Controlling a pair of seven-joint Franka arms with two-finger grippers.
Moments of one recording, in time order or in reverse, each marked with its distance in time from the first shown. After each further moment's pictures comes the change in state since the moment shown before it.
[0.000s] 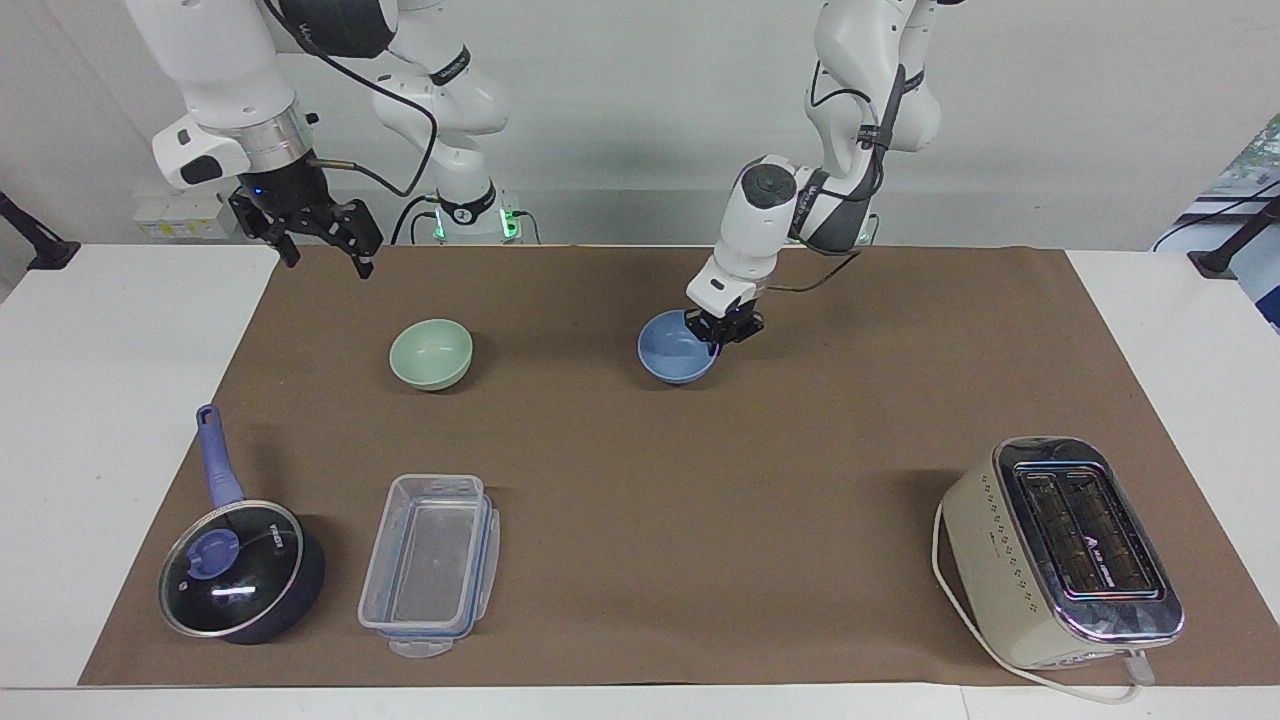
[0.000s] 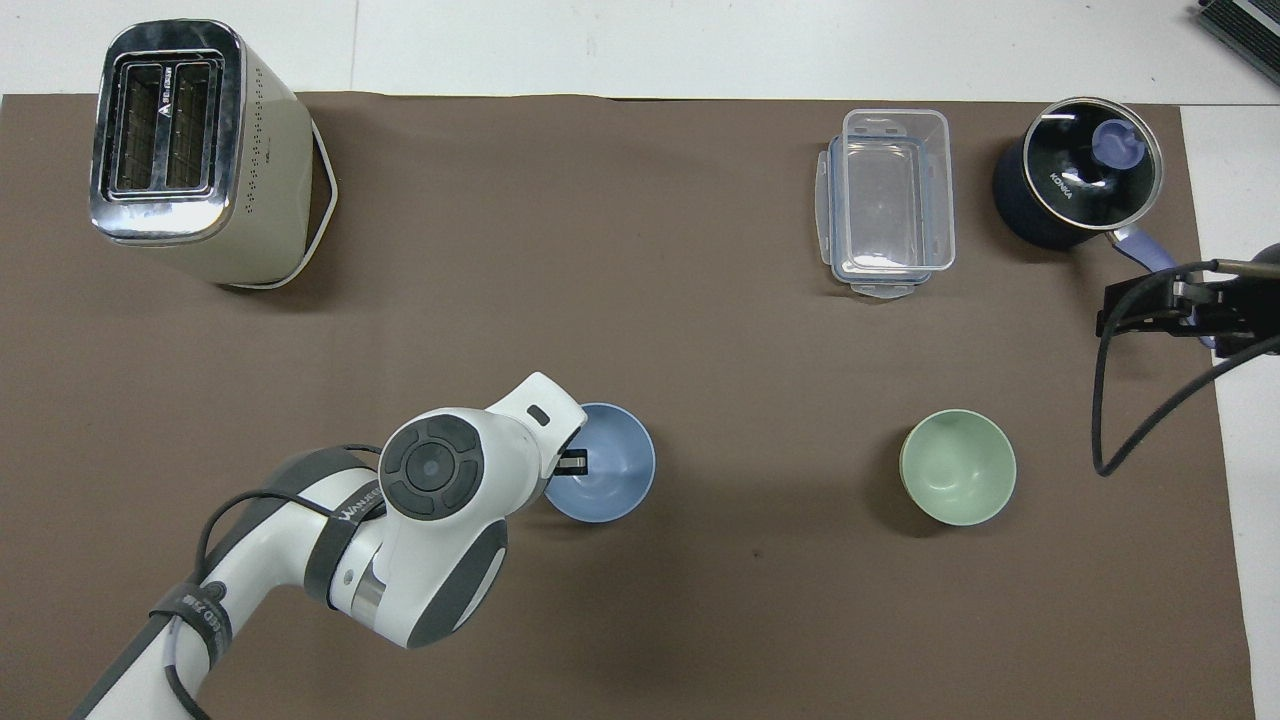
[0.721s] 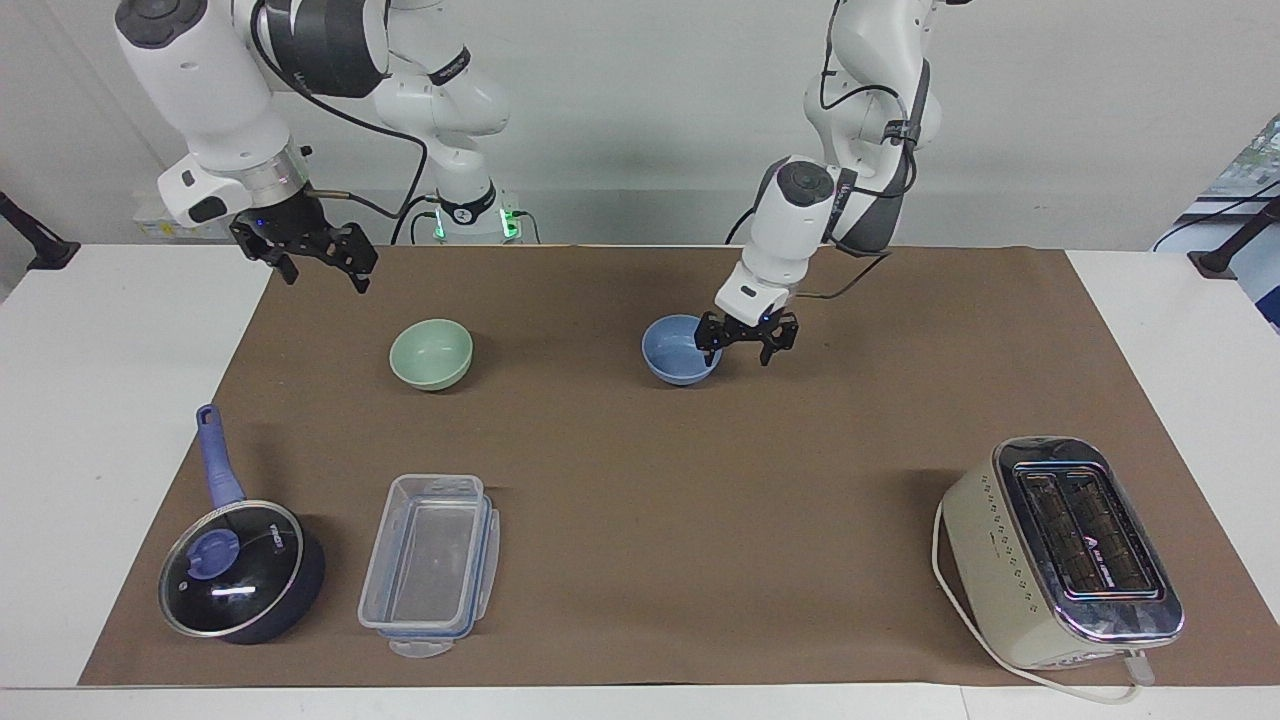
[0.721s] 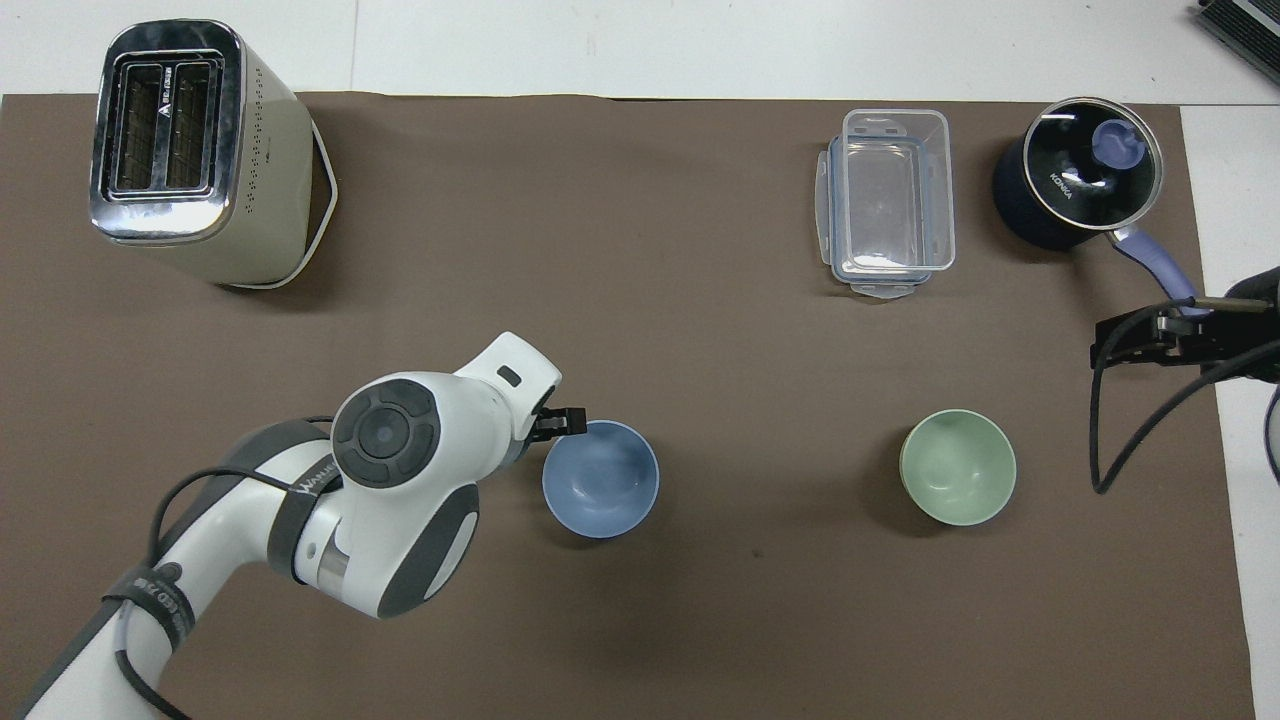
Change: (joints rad) left arm 0.104 0.000 0.031 0.100 0.001 -0.034 0.064; right arm -0.064 -0.024 -0.002 -0.175 0.000 0.082 -0.123
